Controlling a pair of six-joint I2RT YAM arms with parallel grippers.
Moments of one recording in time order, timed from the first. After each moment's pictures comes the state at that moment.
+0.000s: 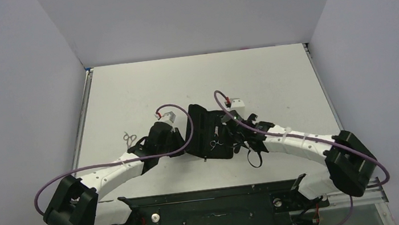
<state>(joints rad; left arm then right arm) -0.67 1.26 0.57 -0.05 0.05 -0.72 0.82 1.40 0.78 -0.24 0.28 0.67</state>
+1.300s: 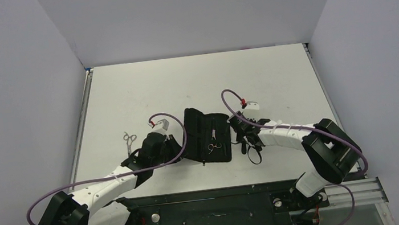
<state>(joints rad) -0.68 1.11 0.41 0.05 0.04 -0.78 0.66 1.54 0.74 -0.30 0.45 0.77</state>
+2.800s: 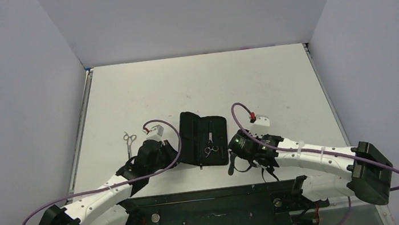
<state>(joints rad) -0.68 0.98 0.32 0.03 -0.01 -0.81 1.05 1.17 0.70 -0.75 0.65 1.24</state>
